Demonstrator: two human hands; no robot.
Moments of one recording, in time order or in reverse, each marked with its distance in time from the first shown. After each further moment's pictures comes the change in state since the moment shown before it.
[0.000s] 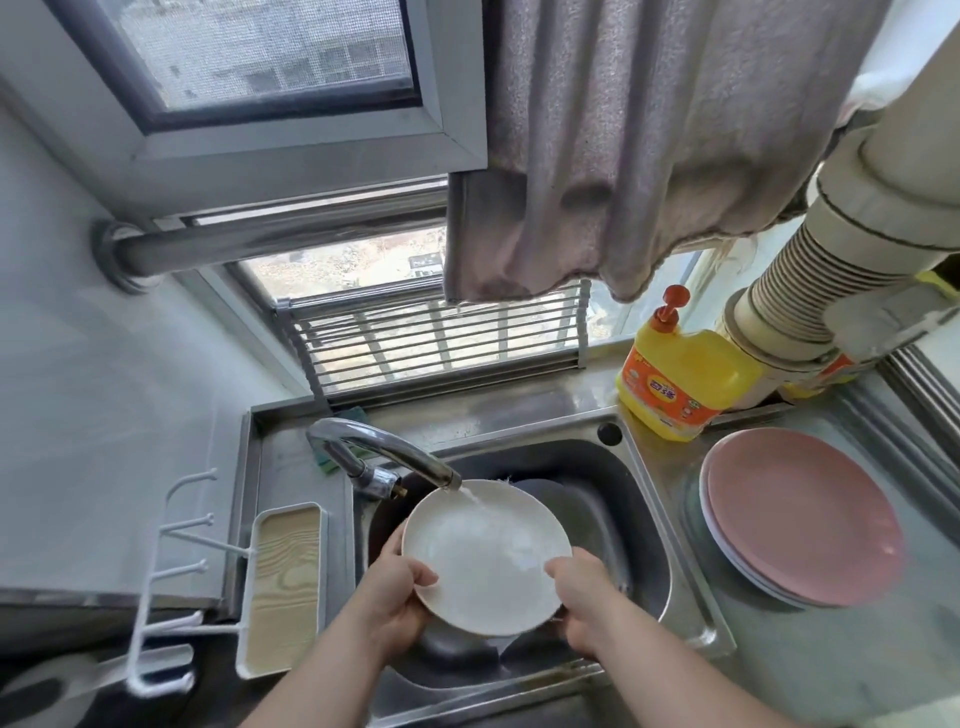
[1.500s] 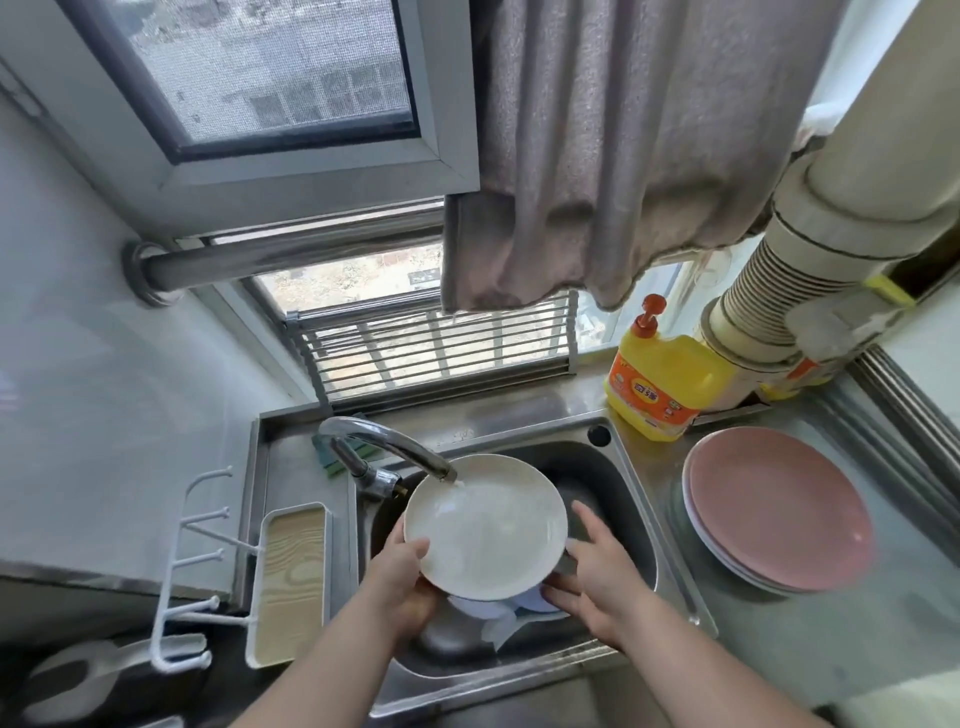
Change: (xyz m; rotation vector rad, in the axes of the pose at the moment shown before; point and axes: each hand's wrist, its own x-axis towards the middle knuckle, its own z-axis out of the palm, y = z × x) left_hand -0.021 0.001 0.018 -0.085 0.024 0.041; right_hand -0.026 -0.010 -0.036 0.093 -0.146 -0.138
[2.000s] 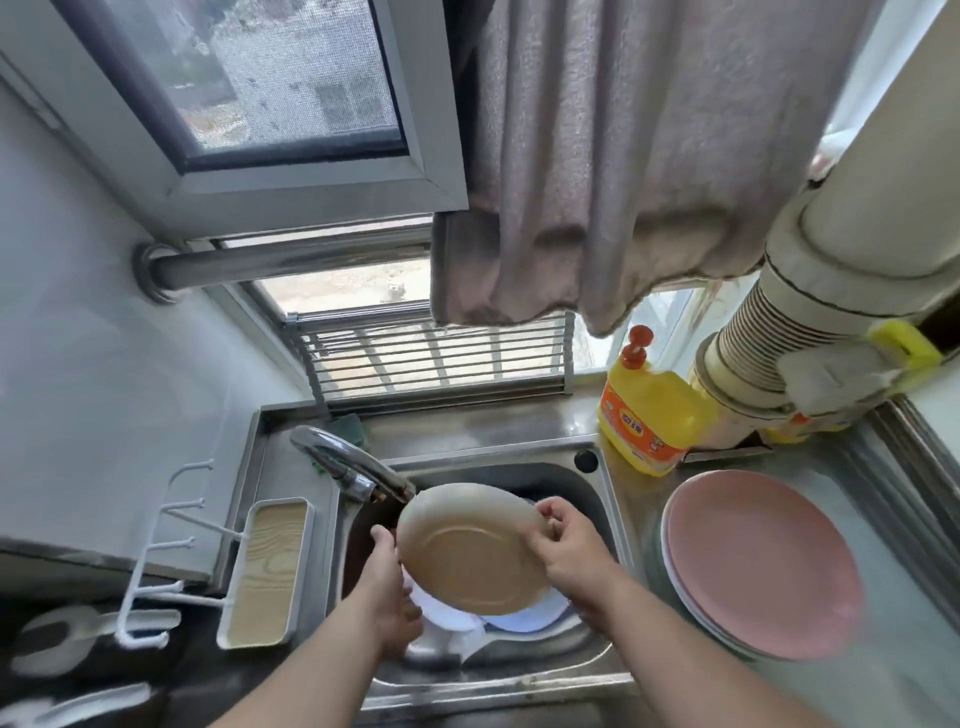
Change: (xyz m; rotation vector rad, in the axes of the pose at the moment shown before) left_hand 0.003 -0.022 0.032 0.100 0.162 -0.206; right_hand 0.016 -0.061 -0.027 -0.508 -0.211 -0.293
